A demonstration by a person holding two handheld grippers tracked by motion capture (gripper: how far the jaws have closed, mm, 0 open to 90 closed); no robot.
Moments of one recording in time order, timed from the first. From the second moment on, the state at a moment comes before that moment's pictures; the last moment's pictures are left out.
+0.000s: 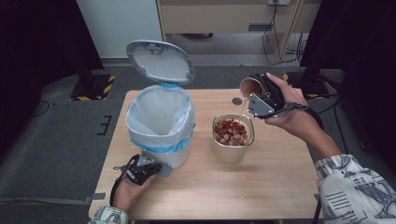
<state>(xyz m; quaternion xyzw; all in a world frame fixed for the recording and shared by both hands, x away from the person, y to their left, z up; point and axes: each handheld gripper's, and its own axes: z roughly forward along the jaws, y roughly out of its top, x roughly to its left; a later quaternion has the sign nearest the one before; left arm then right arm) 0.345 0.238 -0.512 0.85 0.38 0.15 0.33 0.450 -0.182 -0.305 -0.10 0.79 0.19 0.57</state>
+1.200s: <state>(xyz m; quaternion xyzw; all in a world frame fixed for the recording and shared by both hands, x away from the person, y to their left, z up) 0.345 0.238 -0.512 0.85 0.38 0.15 0.34 0.444 -0.173 -0.301 -0.12 0.79 0.18 0.57</state>
